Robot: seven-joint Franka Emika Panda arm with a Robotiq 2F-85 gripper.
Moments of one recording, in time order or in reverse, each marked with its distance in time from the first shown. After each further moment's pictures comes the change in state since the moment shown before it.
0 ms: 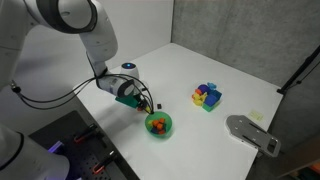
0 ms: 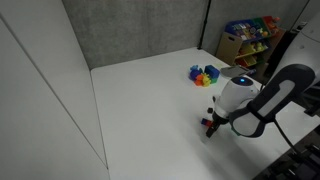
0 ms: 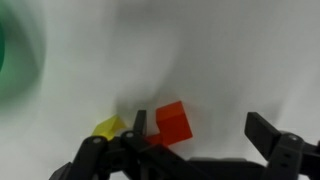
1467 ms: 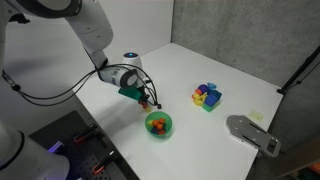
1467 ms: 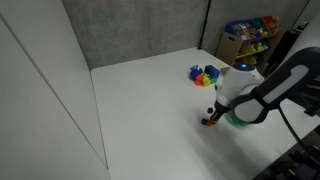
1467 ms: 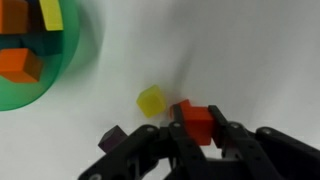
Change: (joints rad) arm 0.074 -0.127 -0.100 -0.007 -0.009 -0.122 0.041
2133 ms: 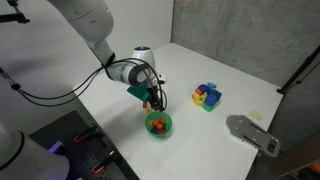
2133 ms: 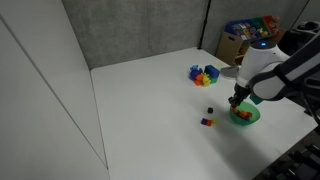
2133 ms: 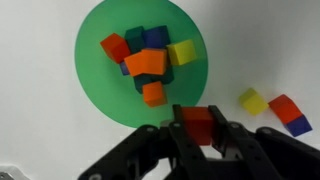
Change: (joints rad) arm 0.013 -0.153 -0.211 -0.062 -0.102 -0.134 0.182
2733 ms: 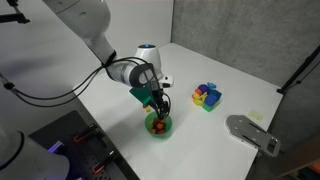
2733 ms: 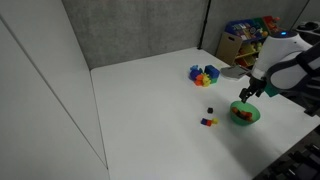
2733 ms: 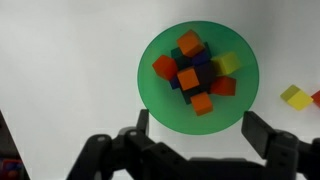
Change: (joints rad) arm -0.038 -0.121 -0.077 -0.076 -0.056 -0.047 0.070
